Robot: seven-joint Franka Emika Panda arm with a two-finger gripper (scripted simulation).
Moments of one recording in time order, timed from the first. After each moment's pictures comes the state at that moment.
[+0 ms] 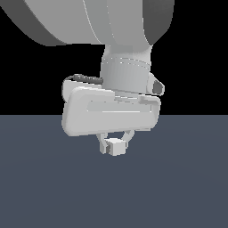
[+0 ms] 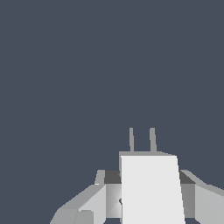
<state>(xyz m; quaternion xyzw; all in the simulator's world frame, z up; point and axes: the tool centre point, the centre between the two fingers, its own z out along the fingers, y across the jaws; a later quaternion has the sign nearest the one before) -0.063 -0.001 0.033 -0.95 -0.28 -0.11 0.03</state>
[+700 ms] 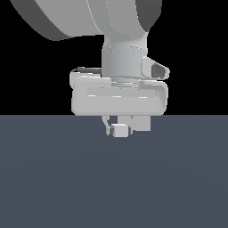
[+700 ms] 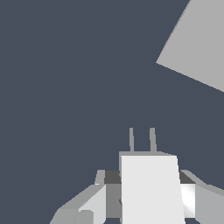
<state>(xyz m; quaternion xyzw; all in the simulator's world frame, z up) -0.039 -0.012 0.063 -0.99 -0.10 -0.12 0.01</state>
